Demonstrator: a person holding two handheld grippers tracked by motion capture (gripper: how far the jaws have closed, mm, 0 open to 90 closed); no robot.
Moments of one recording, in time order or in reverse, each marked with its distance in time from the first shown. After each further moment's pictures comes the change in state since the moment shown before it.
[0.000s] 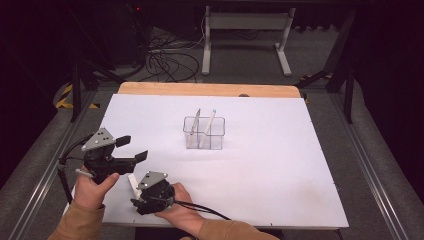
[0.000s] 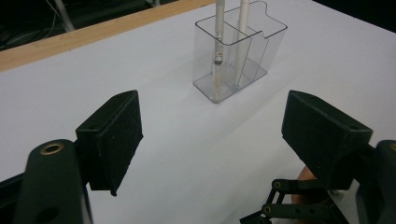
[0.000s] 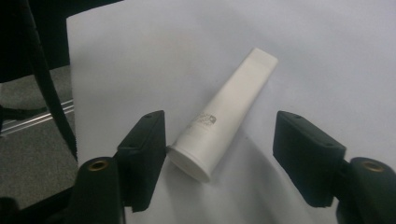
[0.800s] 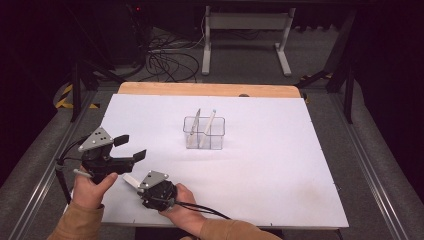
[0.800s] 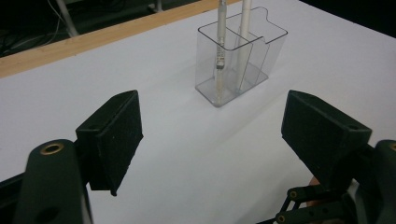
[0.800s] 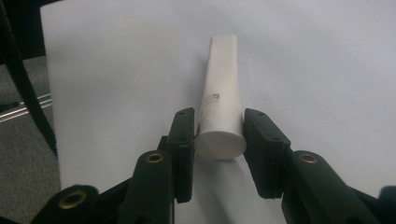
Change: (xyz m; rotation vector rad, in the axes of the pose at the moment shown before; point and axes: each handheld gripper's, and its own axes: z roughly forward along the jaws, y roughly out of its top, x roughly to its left) left arm 0.001 0.000 -0.005 -0.020 0.007 -0.009; right arm -0.003 0.001 -0.012 0.022 -0.067 -0.031
